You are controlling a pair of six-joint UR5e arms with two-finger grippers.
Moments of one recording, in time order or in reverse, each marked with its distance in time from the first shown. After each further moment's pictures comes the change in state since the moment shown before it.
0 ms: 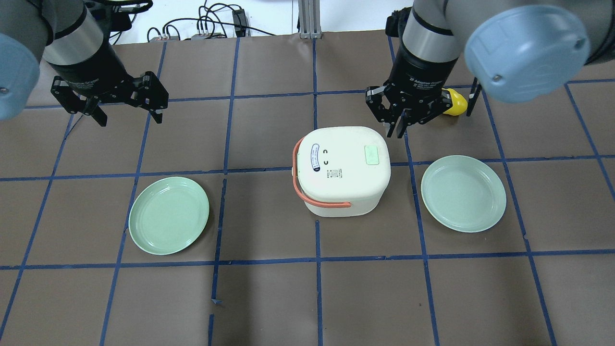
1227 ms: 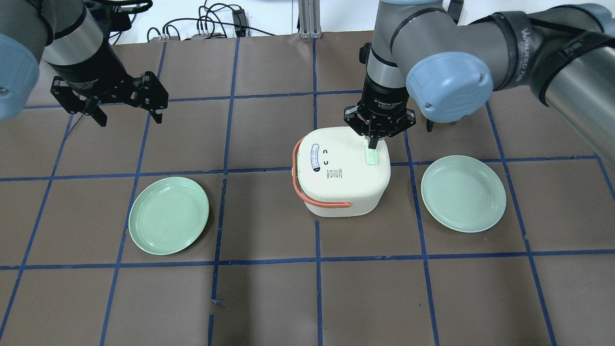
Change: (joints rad) left arm 0.000 0.001 0.000 0.000 0.000 0.000; right arm 0.039 0.108 0.055 -0.137 -0.026 0.071
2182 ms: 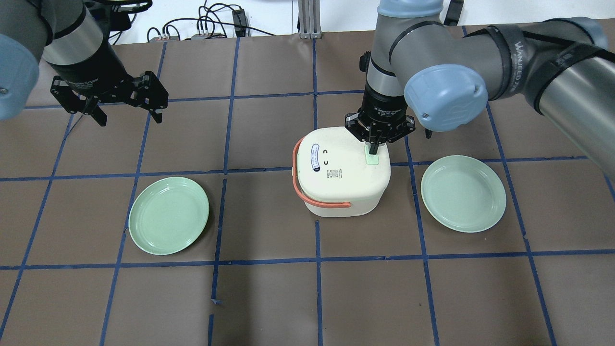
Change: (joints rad) left arm 0.000 0.000 0.000 0.001 0.000 0.000; right arm -0.001 0.003 0.033 -0.034 -0.001 0.002
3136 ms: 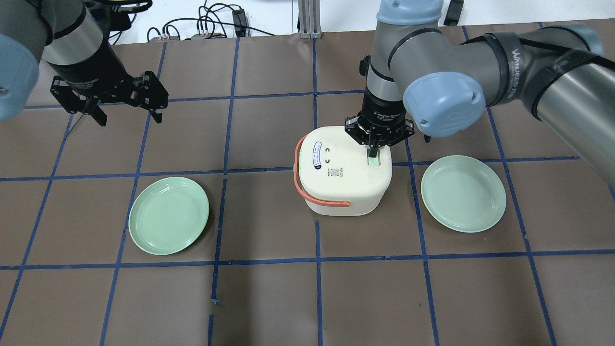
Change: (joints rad) left arm 0.000 0.000 0.000 0.000 0.000 0.000; right arm 0.001 0.004 0.015 -0.011 -0.004 0.004
